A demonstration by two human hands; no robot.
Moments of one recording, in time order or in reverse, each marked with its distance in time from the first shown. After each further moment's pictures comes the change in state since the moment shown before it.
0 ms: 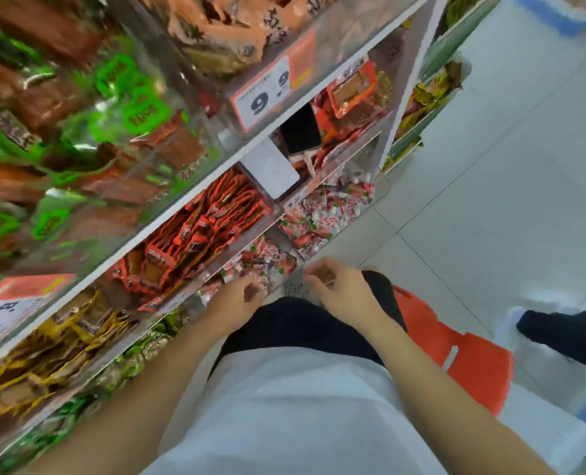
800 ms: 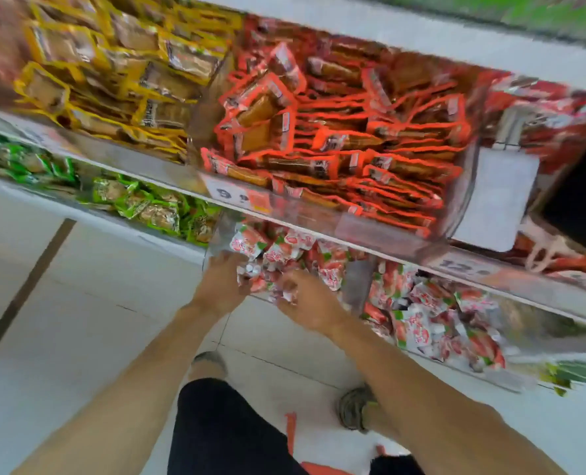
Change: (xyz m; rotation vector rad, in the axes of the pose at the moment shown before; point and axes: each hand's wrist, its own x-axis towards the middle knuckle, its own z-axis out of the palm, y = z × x) left_hand 0.090 -0.160 0.167 -0.356 0.767 -0.541; right_hand 0.198 0.104 0.176 -0.739 -0.804 -0.717
